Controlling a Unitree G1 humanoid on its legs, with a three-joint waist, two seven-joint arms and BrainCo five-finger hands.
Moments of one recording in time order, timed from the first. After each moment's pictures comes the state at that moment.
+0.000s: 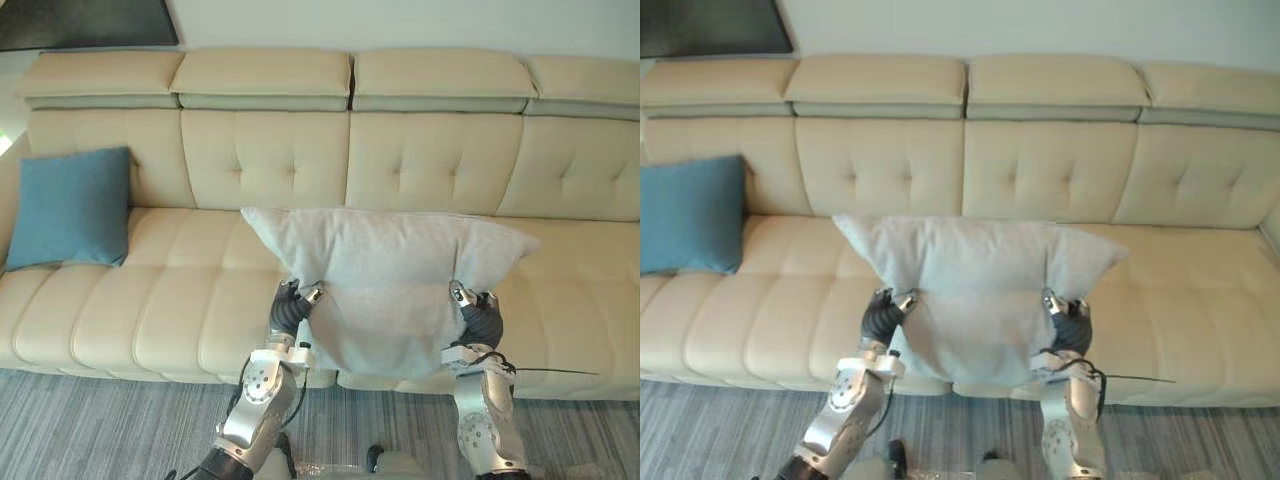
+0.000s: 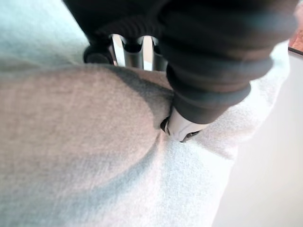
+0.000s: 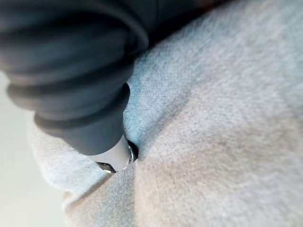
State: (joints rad) left arm 0.00 0.13 -0.45 0.06 -0.46 -0.27 0.23; right arm 0.12 -0.10 0.00 0.01 0.59 -0.28 -0.10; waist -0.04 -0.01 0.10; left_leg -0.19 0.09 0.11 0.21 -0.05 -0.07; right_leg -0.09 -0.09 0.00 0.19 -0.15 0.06
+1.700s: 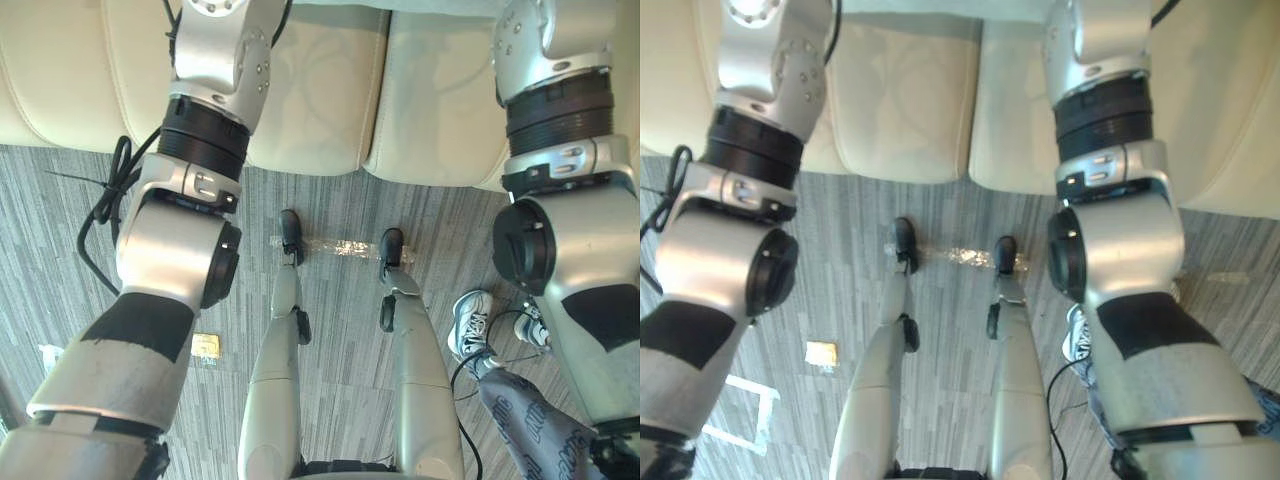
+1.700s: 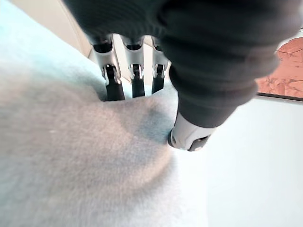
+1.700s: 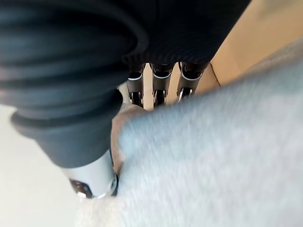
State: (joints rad) left arm -1.60 0.28 -0.12 0.72 -0.40 -0.36 0.56; right arm -1.64 -0.38 -0.04 0.72 0.25 -0.28 -0.64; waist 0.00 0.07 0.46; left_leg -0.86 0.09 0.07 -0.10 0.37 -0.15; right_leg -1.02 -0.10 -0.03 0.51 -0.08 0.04
